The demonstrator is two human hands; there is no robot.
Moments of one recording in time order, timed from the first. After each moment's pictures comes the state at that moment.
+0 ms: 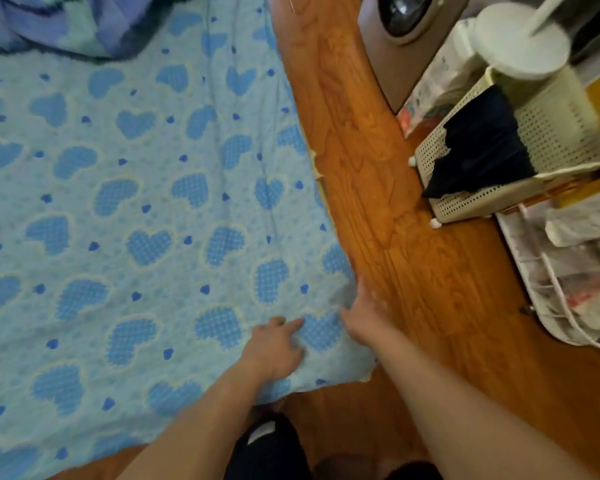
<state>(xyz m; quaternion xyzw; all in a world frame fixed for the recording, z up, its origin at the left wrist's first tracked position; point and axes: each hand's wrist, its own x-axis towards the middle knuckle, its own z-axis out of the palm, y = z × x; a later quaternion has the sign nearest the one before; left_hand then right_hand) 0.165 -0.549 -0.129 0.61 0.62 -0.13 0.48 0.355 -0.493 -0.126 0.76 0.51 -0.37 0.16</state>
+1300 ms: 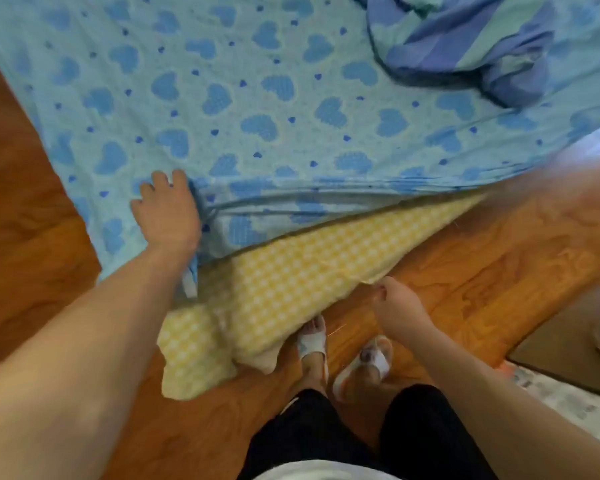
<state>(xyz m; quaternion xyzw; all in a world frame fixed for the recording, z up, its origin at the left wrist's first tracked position) 0.125 -0.409 -0.033 -0.02 1.00 -0.03 0.01 0.332 -0.091 -0.048 0.31 0.84 -0.30 0.33</state>
